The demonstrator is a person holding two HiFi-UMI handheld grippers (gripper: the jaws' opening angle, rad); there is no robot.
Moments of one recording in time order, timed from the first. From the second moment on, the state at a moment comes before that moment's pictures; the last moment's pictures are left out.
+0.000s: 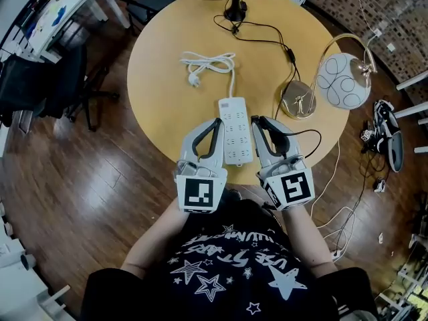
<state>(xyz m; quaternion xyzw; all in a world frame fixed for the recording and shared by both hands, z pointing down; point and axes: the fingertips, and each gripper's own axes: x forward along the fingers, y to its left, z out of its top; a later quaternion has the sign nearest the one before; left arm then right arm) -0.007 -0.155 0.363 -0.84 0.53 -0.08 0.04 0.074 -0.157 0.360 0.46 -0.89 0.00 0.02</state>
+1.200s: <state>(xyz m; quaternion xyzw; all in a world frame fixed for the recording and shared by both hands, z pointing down) -0.004 -0.136 0.346 -0.84 0.54 -0.06 0.02 0.087 -0.144 0.362 0.46 -0.89 -0.01 0.04</state>
